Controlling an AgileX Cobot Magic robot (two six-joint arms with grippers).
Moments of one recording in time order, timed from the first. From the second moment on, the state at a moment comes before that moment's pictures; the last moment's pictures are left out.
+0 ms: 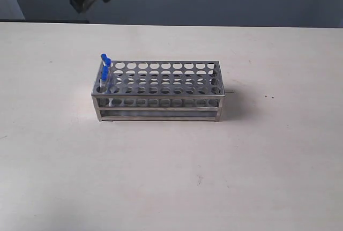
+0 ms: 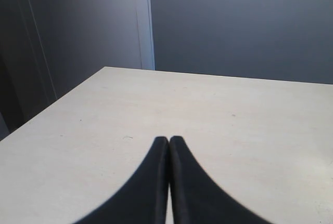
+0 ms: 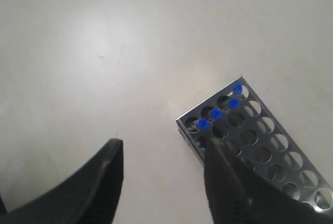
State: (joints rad) left arm 0.11 0.00 0.00 0.08 0.20 -0.07; right arm 0.91 1.96 -2.16 0.27 1.22 -0.20
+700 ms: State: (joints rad) left arm 0.11 0.00 0.00 0.08 0.20 -0.07; right arm 0.91 1.49 -2.16 0.02 1.22 -0.07
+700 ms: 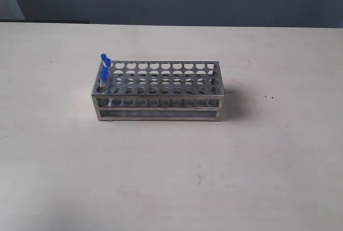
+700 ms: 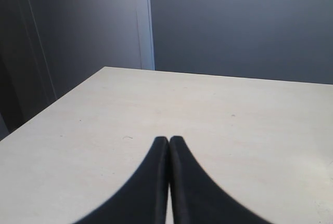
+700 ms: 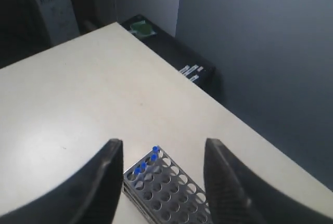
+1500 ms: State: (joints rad) left arm 0.11 0.00 0.00 0.08 0.20 -0.07; right arm 0.16 0.44 -0.81 0.70 0.60 -0.44
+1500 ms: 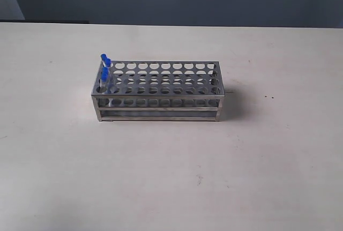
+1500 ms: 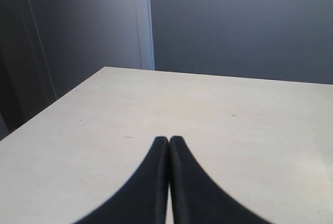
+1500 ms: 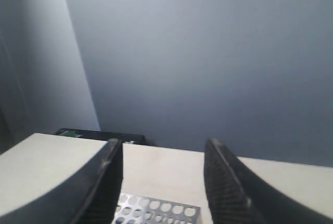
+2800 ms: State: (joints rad) left arm 0.11 0.00 0.00 0.08 0.20 -0.07; right arm 0.12 0.01 0.00 0.05 0.23 0.19
